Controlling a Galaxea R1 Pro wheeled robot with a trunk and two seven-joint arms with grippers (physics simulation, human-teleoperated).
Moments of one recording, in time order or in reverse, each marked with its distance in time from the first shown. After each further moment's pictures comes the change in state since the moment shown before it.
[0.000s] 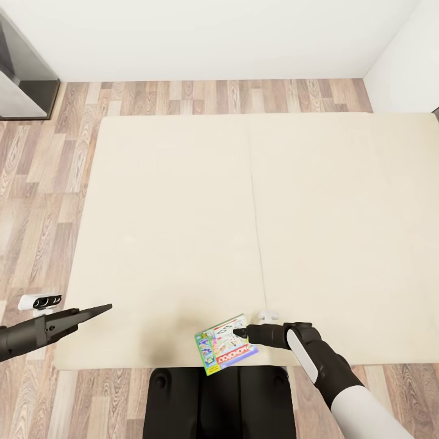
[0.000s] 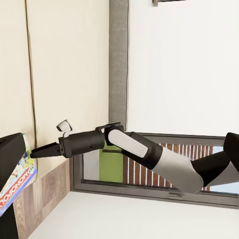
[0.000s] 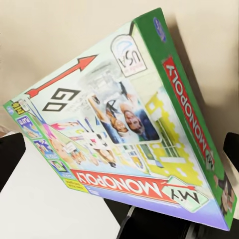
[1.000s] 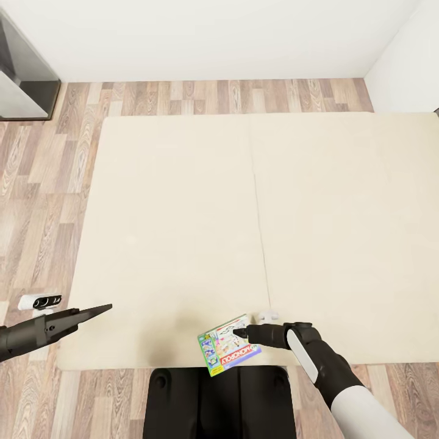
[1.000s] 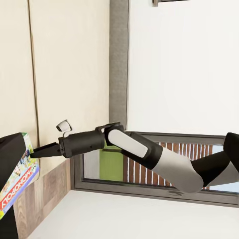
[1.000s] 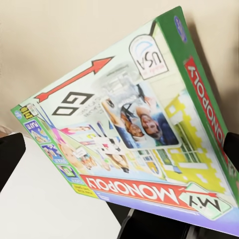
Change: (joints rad) left arm 0.000 0.000 0.000 0.000 0.000 0.001 0.000; right arm 0.000 0.000 0.000 0.000 -0.002 0.002 0.002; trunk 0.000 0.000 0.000
